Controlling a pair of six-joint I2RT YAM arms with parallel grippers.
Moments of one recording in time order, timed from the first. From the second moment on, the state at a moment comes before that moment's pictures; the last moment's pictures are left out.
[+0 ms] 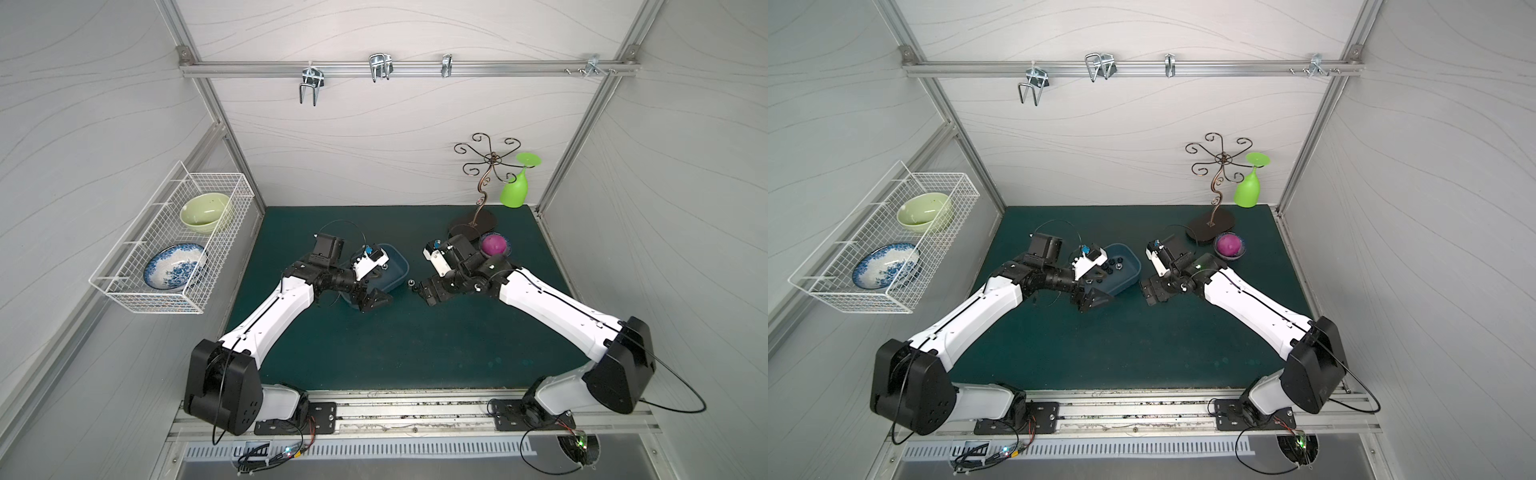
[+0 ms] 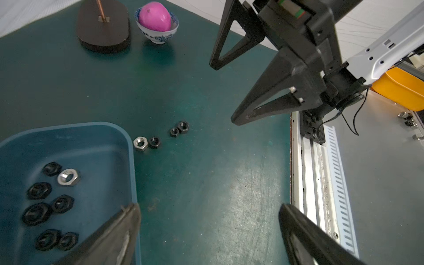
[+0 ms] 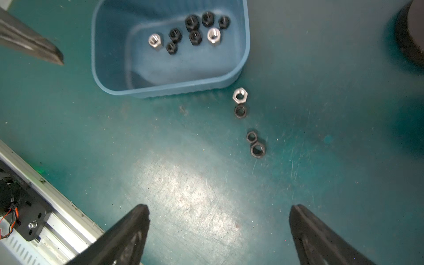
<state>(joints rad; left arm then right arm) -0.33 1.37 1.02 -0.59 0.85 0.50 0.76 1.46 1.25 -0.79 -0.04 0.19</state>
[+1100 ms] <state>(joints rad) -0.37 1.48 0.96 -0.47 0.69 0.51 0.69 1.91 1.33 -0.62 -0.09 0.15</state>
